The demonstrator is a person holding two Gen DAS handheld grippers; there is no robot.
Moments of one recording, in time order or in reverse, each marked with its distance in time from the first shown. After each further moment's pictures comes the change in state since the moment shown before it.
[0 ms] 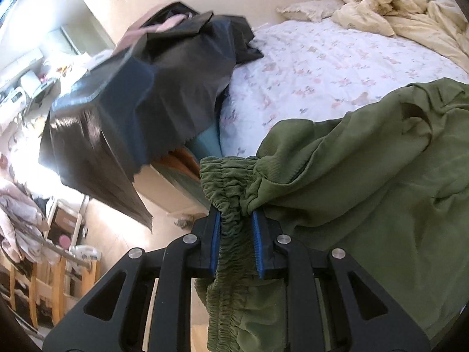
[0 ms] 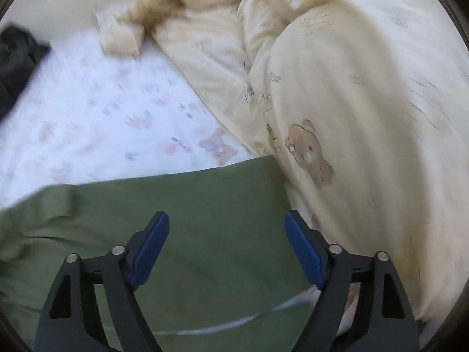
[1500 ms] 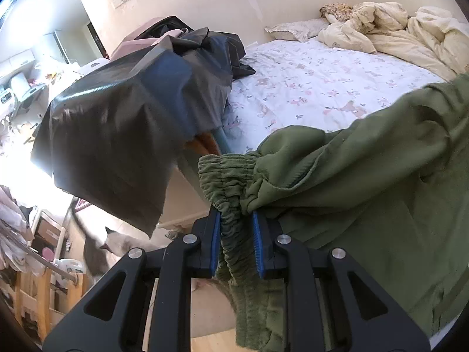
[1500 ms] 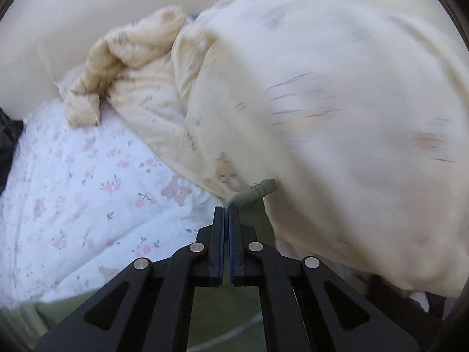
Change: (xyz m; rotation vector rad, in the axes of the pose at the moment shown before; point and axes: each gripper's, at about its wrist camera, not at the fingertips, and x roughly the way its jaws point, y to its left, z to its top) left arm -0.025 0.056 -0.042 0.017 -0.129 -0.115; right arm -0.080 -0.087 -0.022 0.321 -0.223 -0.035
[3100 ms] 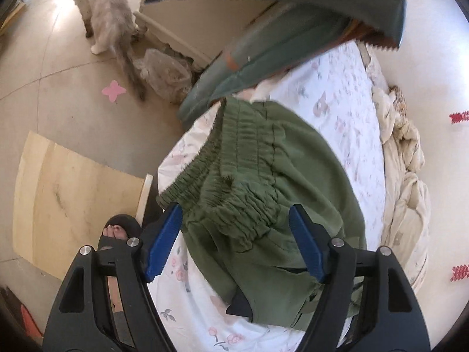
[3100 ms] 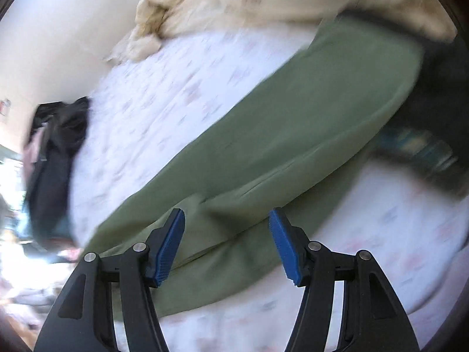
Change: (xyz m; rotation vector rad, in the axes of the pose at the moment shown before) left arm 0.042 0.076 -0.141 -1.025 0.488 -0.495; right arm -0.155 -0.003 -0.296 0.271 0.355 0.448
